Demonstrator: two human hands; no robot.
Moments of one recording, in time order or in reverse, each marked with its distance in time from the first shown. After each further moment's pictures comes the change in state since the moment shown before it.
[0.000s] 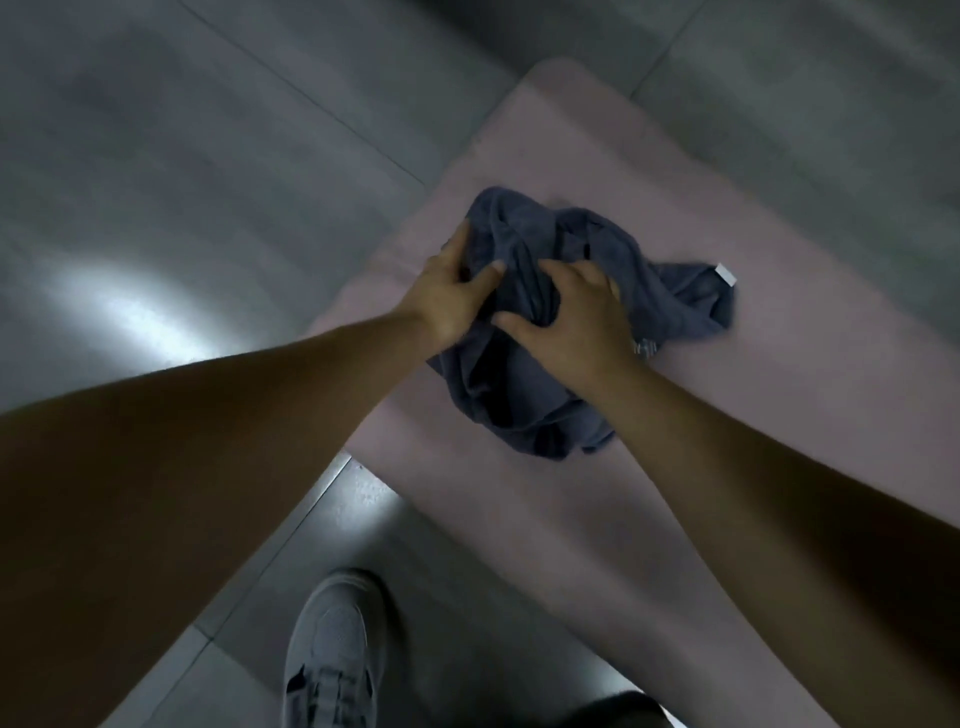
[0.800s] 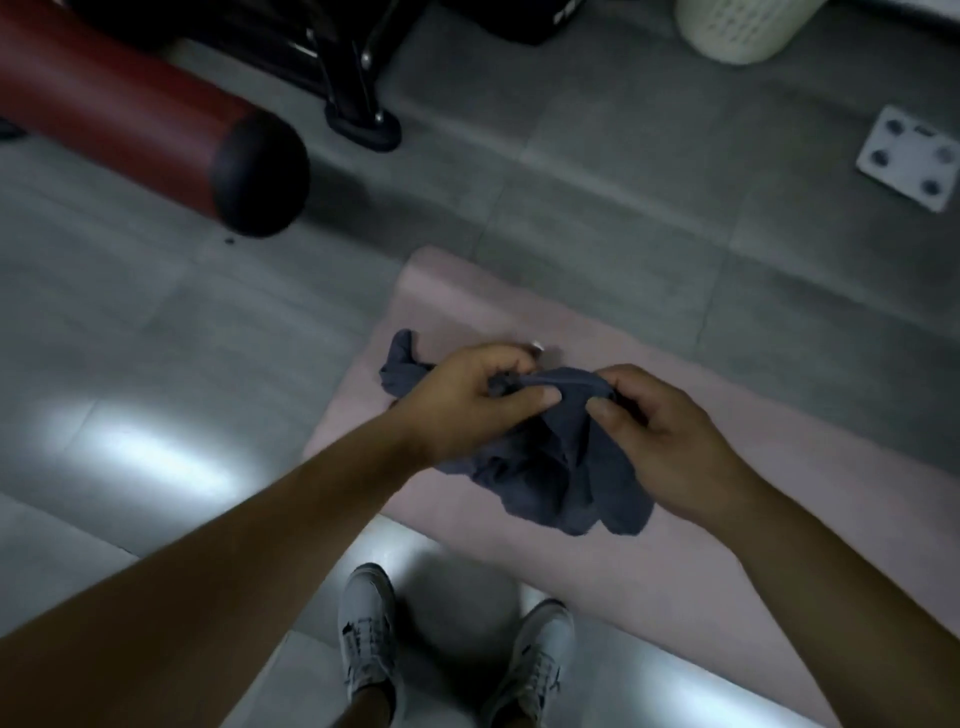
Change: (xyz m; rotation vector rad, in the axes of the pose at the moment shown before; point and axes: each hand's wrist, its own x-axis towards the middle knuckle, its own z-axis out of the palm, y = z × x) left_hand -0.268 0.373 0.017 0.138 -0.460 0.395; right_hand -0.269 -0.104 -0.404 0.603 0.026 0.059
